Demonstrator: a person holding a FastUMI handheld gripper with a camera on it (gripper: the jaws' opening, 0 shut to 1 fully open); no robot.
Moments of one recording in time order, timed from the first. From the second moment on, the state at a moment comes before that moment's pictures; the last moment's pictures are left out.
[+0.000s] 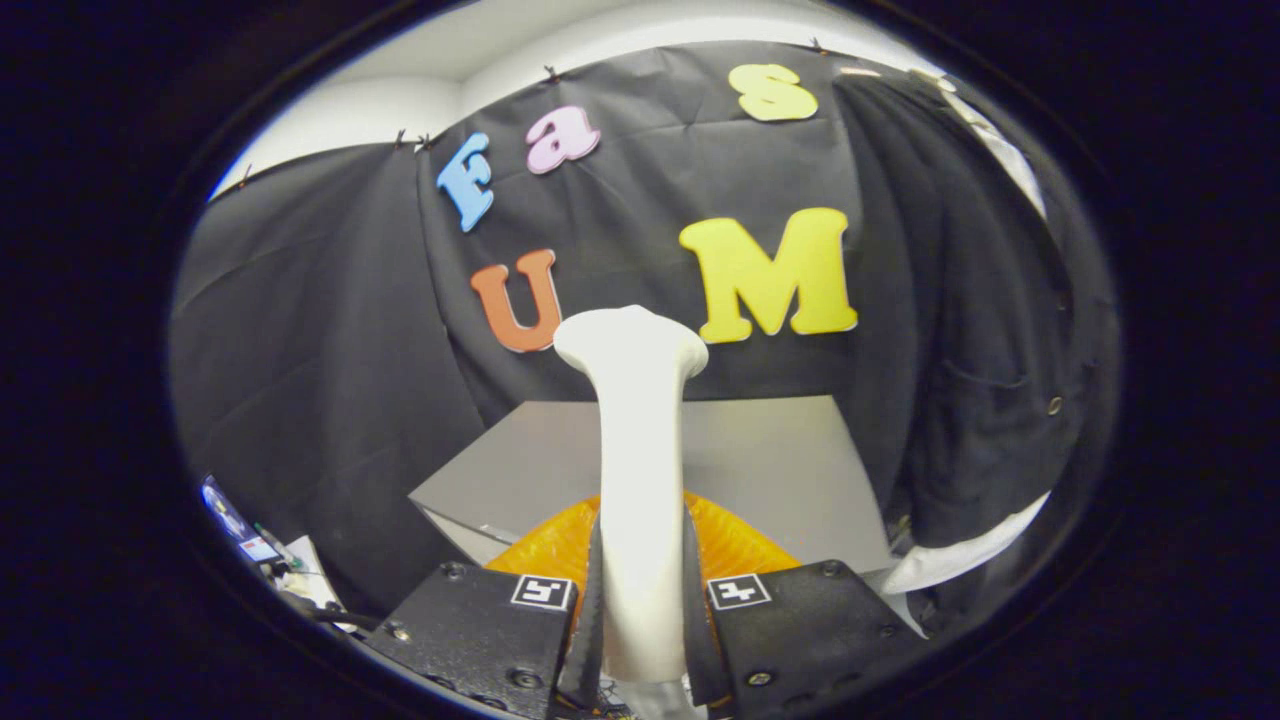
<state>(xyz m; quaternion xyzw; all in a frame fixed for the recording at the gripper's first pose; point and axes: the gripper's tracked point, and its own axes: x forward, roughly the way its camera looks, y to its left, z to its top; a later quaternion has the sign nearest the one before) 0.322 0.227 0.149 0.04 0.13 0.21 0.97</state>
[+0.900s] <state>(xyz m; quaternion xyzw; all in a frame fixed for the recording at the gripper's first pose) 0.265 -0.059 0.285 0.11 -0.01 0.05 0.99</state>
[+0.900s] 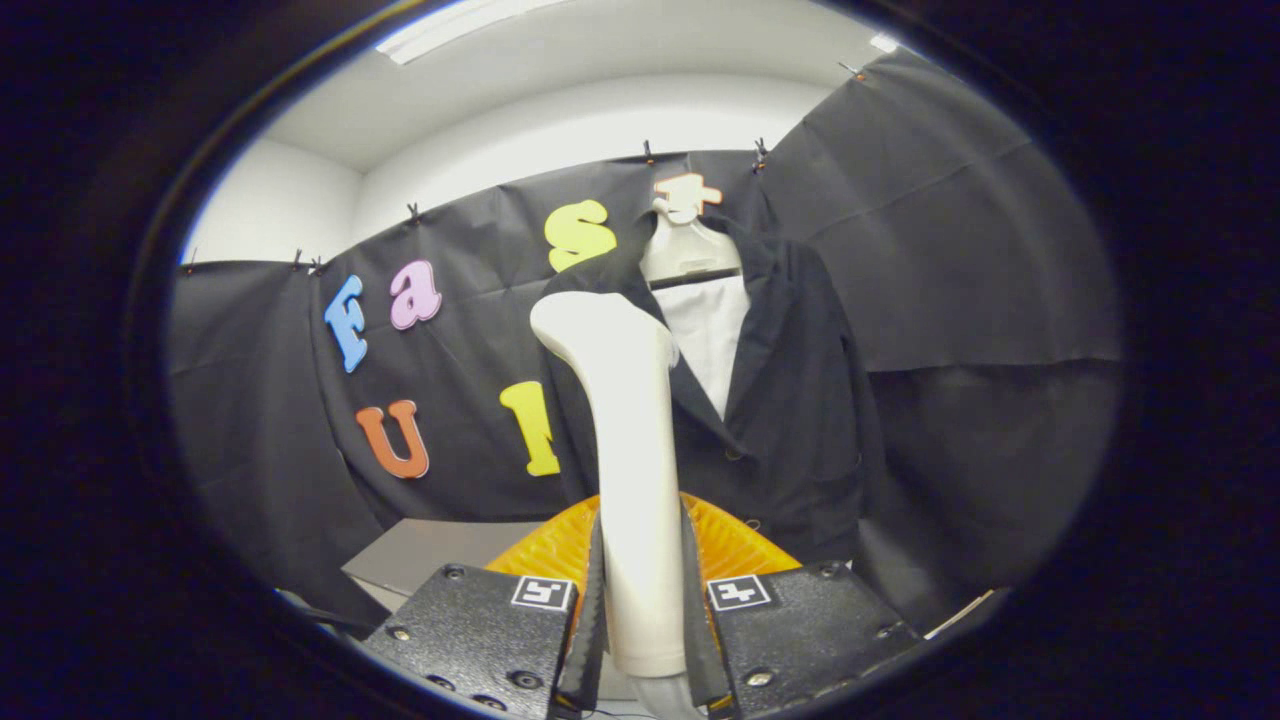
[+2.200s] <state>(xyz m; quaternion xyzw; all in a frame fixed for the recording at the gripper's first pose) 0.349 -0.071 0.203 0.06 0.07 0.02 1.00</state>
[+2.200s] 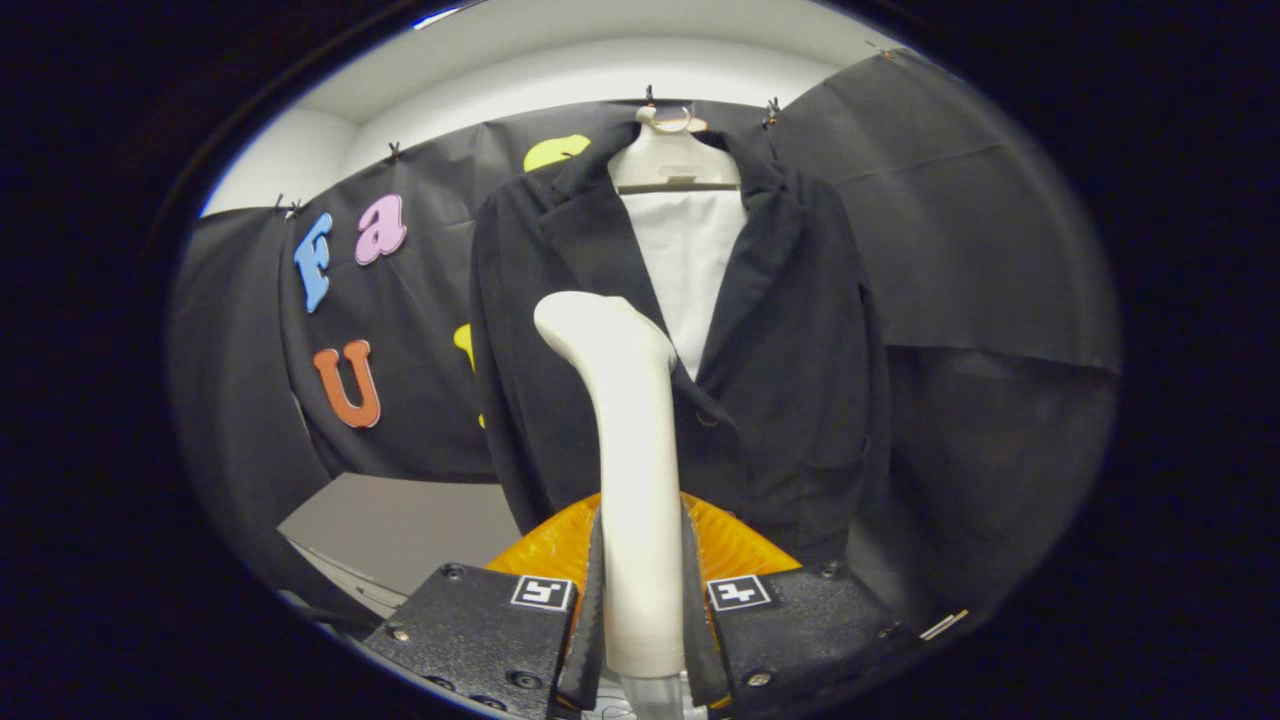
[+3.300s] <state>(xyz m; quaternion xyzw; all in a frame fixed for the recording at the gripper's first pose) 0.341 -0.071 0.022 0.06 0.21 -0.02 0.98</state>
